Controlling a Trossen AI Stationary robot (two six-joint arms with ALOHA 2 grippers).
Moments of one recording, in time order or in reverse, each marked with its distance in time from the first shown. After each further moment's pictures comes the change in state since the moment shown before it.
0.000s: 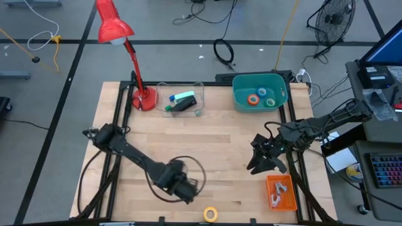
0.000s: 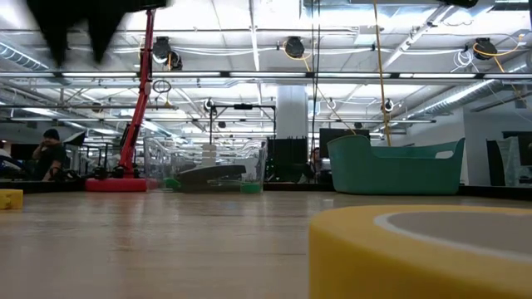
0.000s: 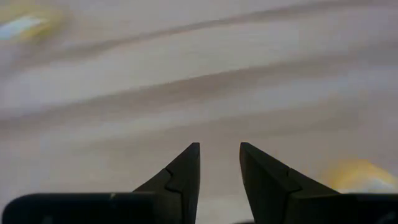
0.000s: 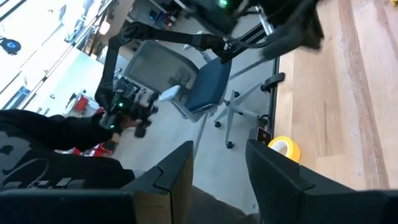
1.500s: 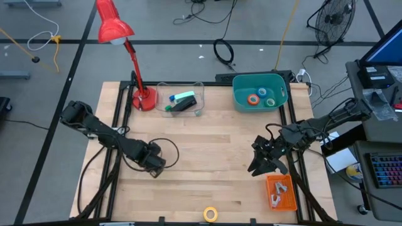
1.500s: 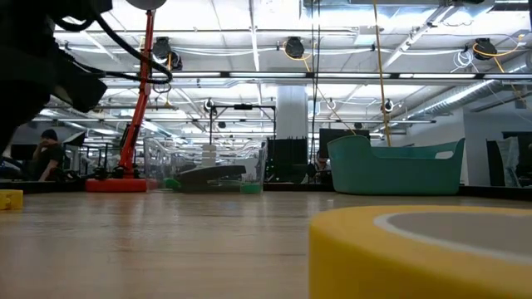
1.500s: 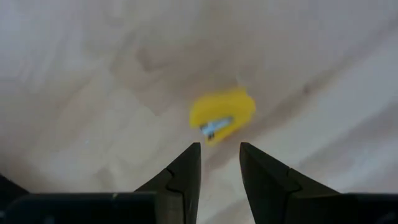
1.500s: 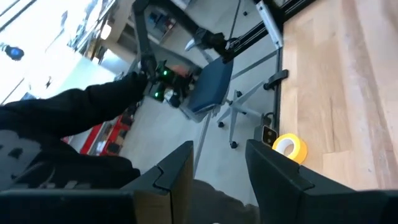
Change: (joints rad) left arm 0.095 -0.547 -0.944 0.335 0.115 0.621; right arm 0.034 -0.001 0.000 0.007 0.036 0.041
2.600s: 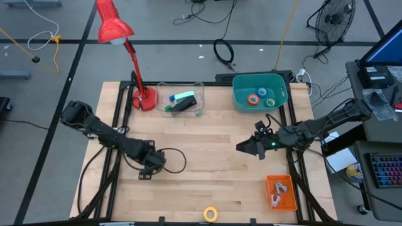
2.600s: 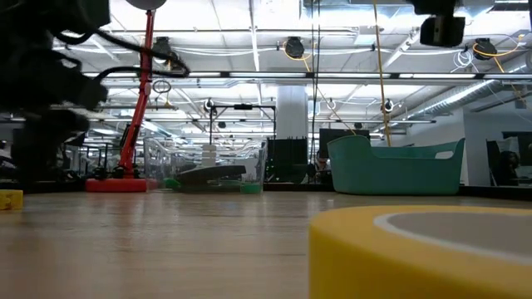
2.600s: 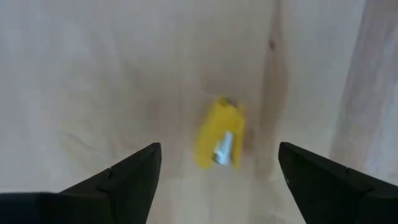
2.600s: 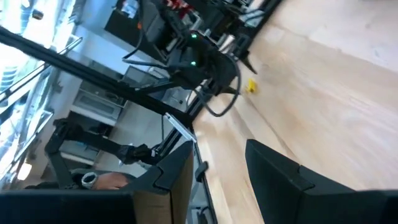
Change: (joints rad) left arm 0.009 0.000 -0.054 0.089 -0.049 0.866; right arm -0.010 0.000 -0.060 0.011 0.582 0.213
